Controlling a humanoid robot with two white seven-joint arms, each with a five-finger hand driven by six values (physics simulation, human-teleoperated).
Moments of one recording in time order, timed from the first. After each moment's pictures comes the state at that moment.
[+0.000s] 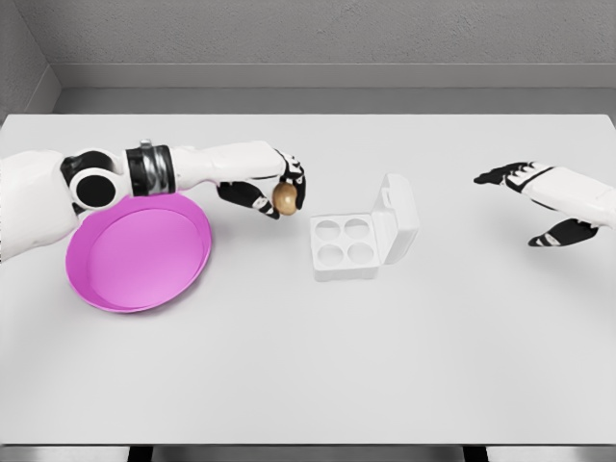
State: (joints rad) left arm -1.15 0.59 -1.45 -1.18 0.10 -0.61 -0.16; right arm -0.28 -0.77 0.11 -1.43 0.32 -0.61 0.61
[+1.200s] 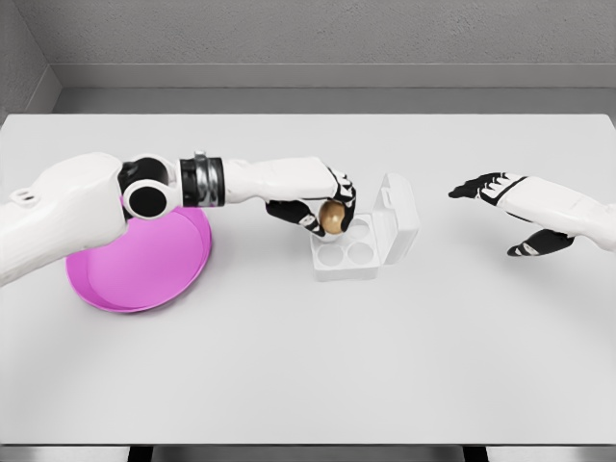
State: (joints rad) left arm -1.16 0.48 -1.49 -1.20 0.02 -0.61 -0.11; right arm -0.27 -0.77 0.16 -1.49 0.32 -0.61 0.61
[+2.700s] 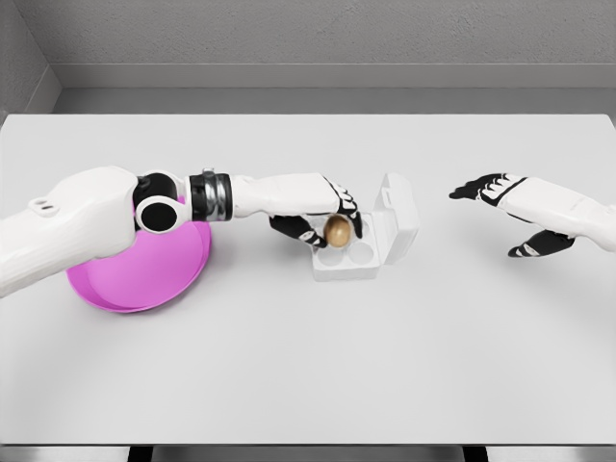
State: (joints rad) left arm -1.15 0.45 -1.56 -1.15 -0.01 -0.61 -0.04; right arm -0.27 -0.77 0.16 -1.49 0.32 -0.61 0.61
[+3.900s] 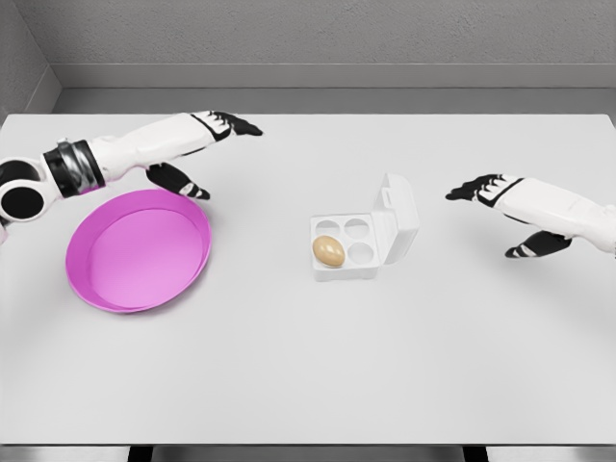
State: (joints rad) left arm -1.06 0.78 -1.32 -1.20 -0.01 -0.61 0.00; right arm -0.27 -0.77 0.17 -1.50 0.32 -0.61 0.61
